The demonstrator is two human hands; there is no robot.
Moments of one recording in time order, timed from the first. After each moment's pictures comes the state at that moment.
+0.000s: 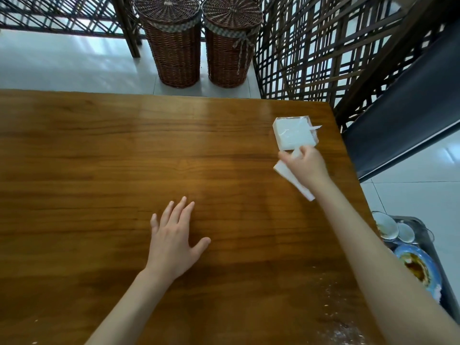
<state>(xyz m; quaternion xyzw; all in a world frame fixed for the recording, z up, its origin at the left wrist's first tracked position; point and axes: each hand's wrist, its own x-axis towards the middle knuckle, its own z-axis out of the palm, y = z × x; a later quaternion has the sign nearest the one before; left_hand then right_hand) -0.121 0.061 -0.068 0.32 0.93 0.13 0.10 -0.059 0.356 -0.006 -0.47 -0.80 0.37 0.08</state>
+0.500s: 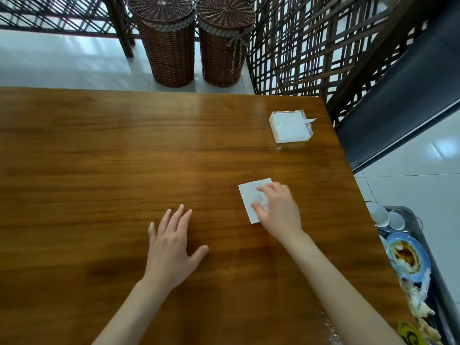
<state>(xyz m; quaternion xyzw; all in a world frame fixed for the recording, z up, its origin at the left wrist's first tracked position) -0.099 0.032 -0.068 0.32 0.93 0.13 0.13 -0.005 0.256 -0.062 -0.32 -0.93 0.16 0.09</state>
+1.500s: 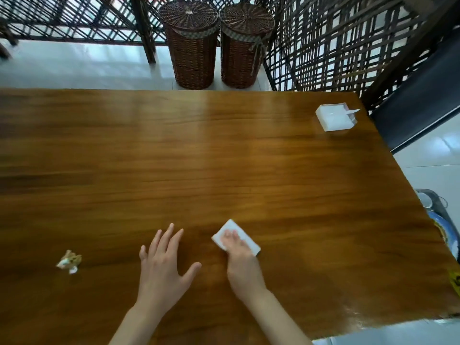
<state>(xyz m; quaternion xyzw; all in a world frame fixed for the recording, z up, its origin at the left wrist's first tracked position) -0.149 -0.200 -0.050 0.28 0.93 0.14 0.17 -0.039 -0.062 -0.078 -0.29 -0.90 0.33 -0.01</state>
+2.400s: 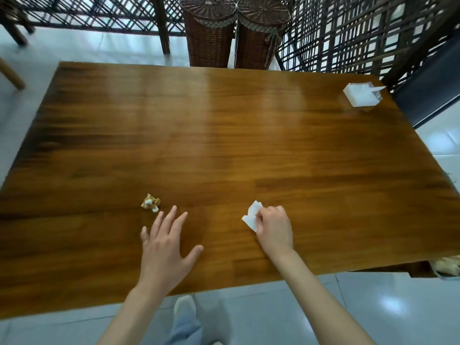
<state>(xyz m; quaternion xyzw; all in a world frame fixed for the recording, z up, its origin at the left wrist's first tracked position) -0.175 -0.360 -0.045 0.32 0.92 0.17 0.14 -0.059 -0.157 -0.056 -0.37 -0.92 0.14 0.04</state>
